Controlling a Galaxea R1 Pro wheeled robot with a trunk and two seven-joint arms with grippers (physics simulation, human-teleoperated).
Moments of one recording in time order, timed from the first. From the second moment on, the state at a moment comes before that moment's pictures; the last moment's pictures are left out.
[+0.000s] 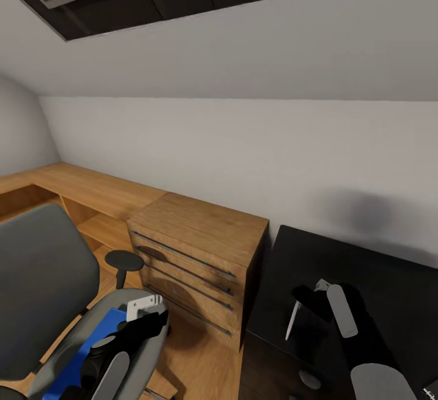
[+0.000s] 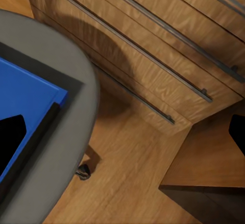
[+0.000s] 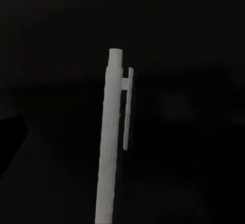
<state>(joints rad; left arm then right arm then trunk) -0.12 0.07 -0.22 -1.56 0.55 0.63 0.46 -0.52 0.00 -0.27 -1.07 -0.60 0.91 -0.39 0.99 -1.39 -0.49</state>
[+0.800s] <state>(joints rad) -0.12 0.07 -0.22 -1.56 0.55 0.63 0.46 -0.52 0.01 -0.26 -1.14 -0.60 0.91 -0.40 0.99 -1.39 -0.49</state>
